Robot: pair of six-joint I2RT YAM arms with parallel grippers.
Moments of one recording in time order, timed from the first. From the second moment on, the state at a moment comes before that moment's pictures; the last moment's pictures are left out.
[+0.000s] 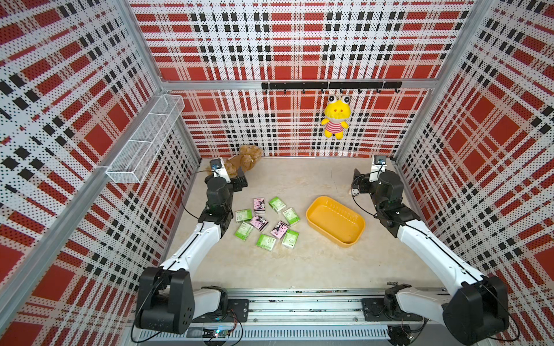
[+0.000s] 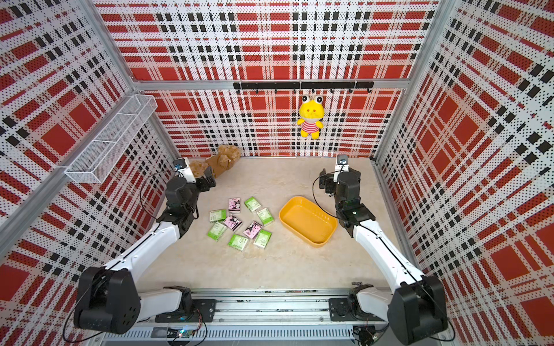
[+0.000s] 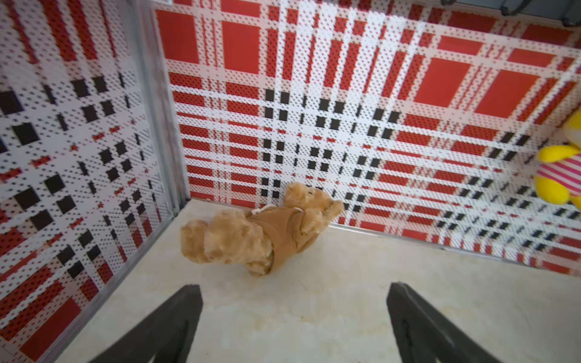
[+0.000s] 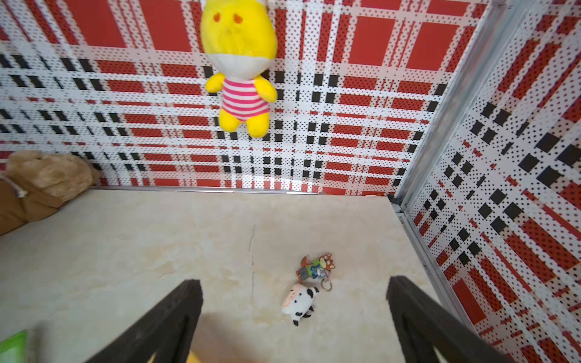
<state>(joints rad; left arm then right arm) -0.14 1.25 0.82 0.31 -0.21 -0.18 0.33 1.18 0.95 0.01 0.34 0.02</state>
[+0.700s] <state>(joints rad) -0.18 1.09 0.81 -0.01 -0.02 -0.35 0.79 1.88 1.67 -0.63 0.26 0.21</state>
